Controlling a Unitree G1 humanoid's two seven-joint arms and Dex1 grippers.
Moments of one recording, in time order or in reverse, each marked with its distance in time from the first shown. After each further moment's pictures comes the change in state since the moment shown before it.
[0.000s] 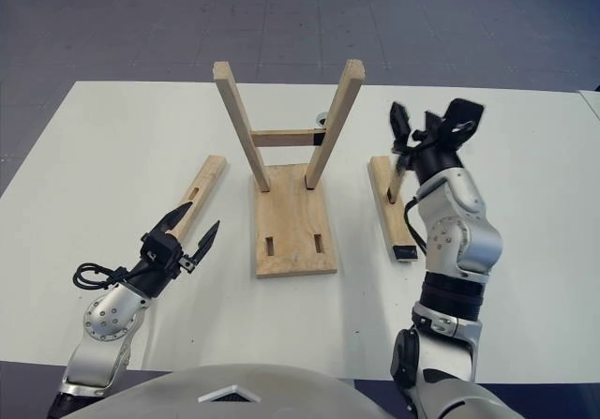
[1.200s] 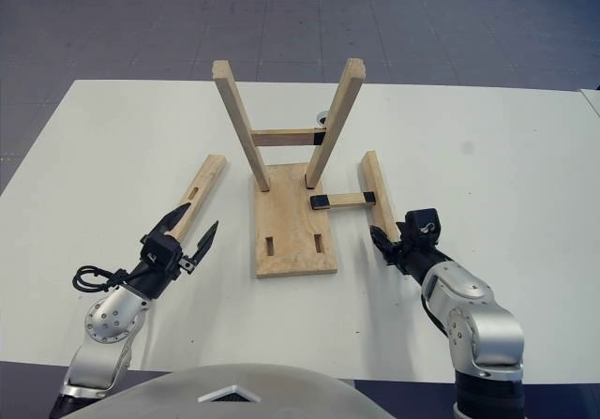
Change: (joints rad) left arm 0.009 -0.008 0.001 0.006 0.019 -0.014 0.022; right arm 0.522 -0.197 0.142 -0.314 -0.084 0.182 0.144
